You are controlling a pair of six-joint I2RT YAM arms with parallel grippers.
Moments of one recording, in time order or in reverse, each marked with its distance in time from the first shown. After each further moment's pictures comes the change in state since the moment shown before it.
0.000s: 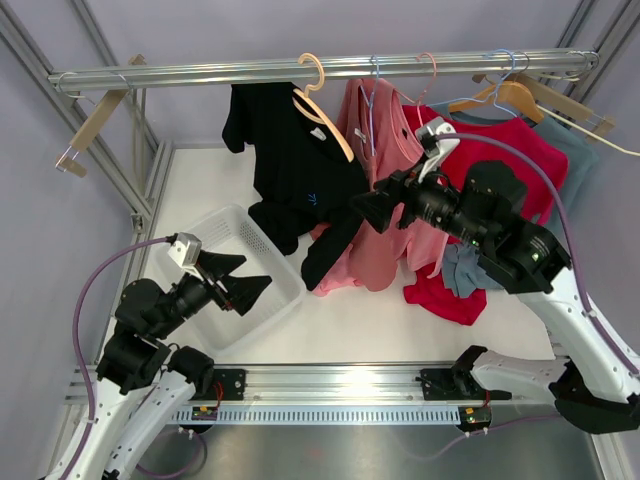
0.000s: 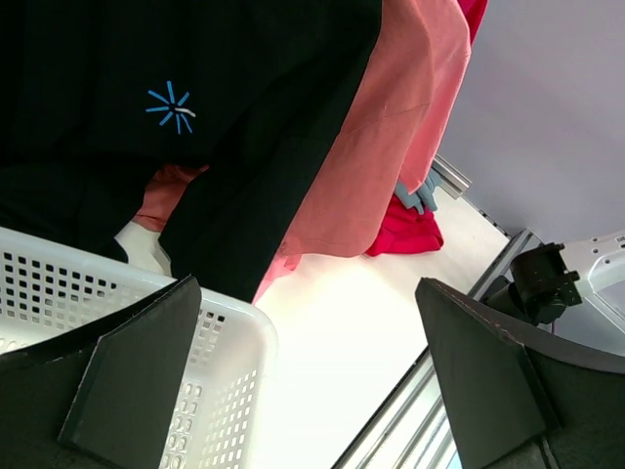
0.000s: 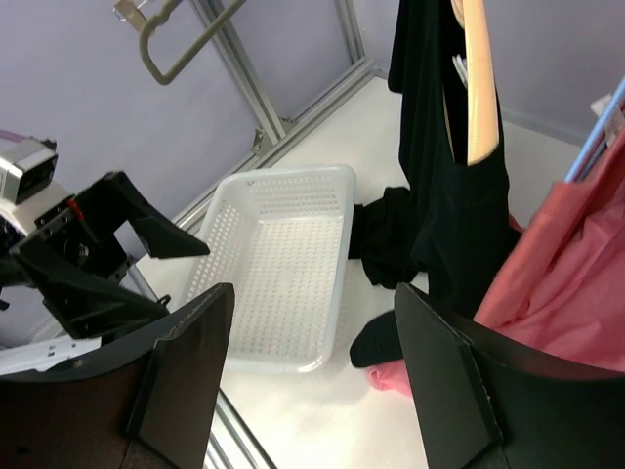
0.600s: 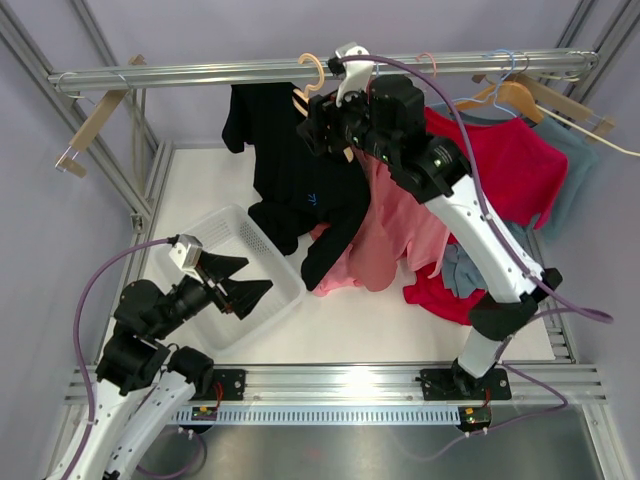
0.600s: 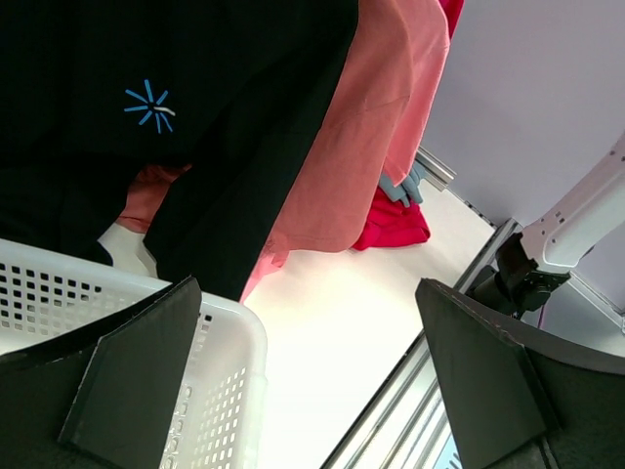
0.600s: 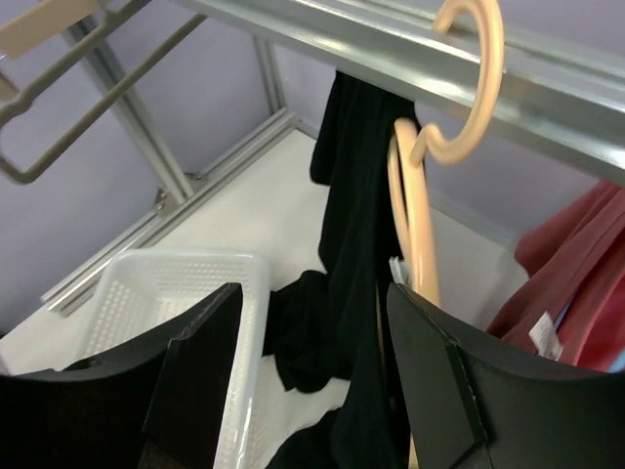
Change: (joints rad) left arm 0.006 -0.005 0.000 0.001 0.051 0.000; right arm 0.000 0.649 0.688 -0.072 0.123 -0.201
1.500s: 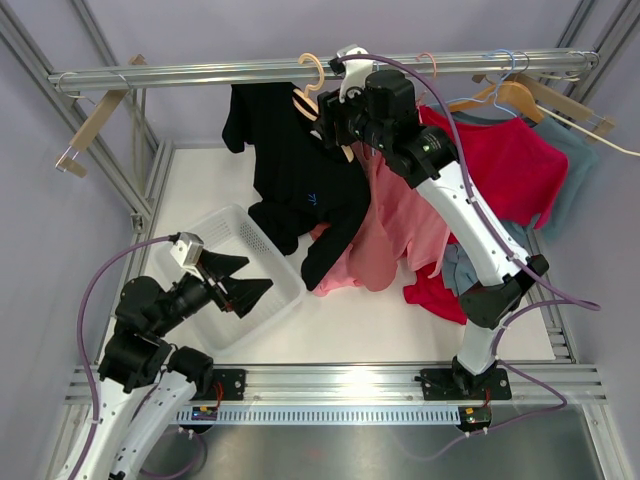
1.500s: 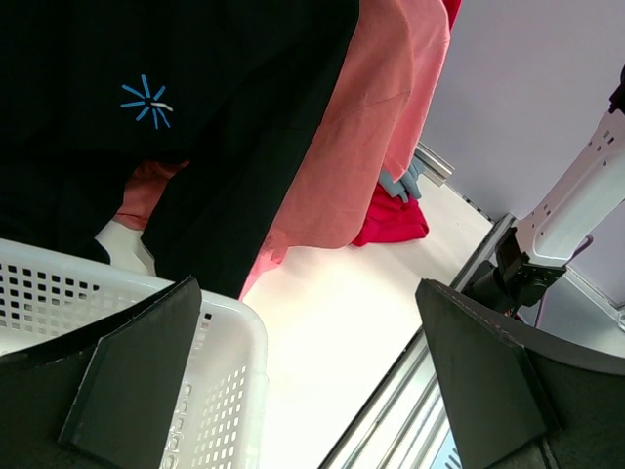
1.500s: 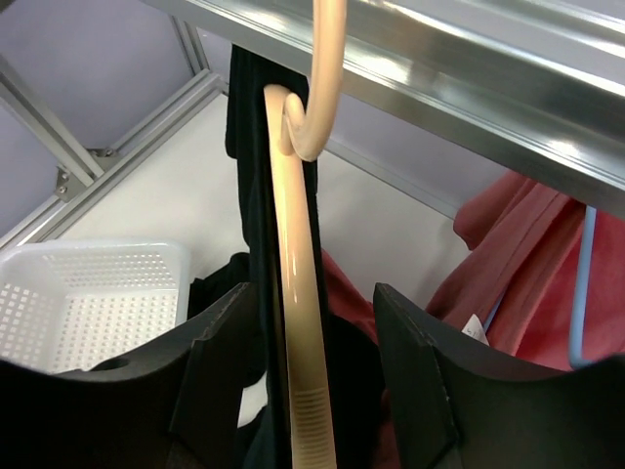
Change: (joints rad) left arm 0.057 0.017 0.000 0.004 0.068 0.000; right arm -0.095 0.118 0.039 -0.023 0.019 -0.064
